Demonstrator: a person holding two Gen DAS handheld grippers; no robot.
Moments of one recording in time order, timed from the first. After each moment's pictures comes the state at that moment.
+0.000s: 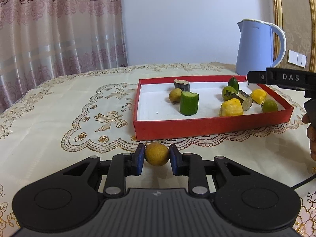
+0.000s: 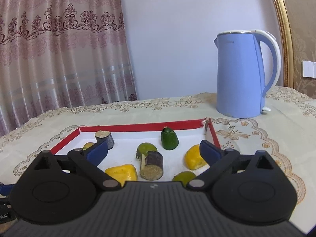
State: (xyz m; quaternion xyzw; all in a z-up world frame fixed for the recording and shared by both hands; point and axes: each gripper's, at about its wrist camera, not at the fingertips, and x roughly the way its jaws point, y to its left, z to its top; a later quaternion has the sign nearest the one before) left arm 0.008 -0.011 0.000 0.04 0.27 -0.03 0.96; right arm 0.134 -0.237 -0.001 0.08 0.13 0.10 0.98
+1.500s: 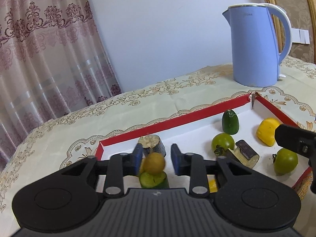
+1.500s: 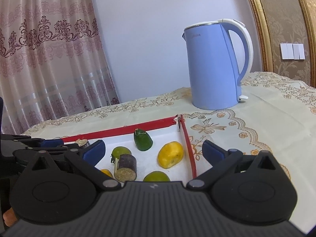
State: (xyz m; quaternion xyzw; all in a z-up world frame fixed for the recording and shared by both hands) left arm 0.135 -0.116 0.032 0.15 0.25 -0.02 0.96; right arm 0.135 -0.271 -0.003 0.14 0.15 0.04 0.98
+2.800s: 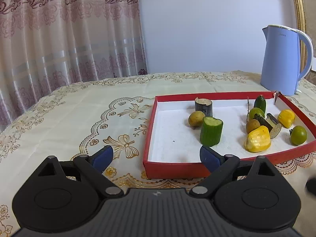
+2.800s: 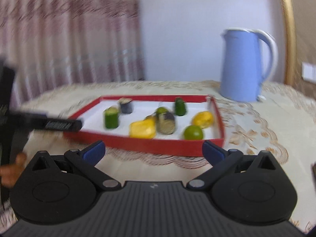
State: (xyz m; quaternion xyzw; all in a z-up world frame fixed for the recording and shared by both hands) left arm 0.062 -0.019 0.015 0.03 0.26 0.03 0.97; right arm 0.043 -0.208 -0.014 -0.01 0.16 0.13 0.98
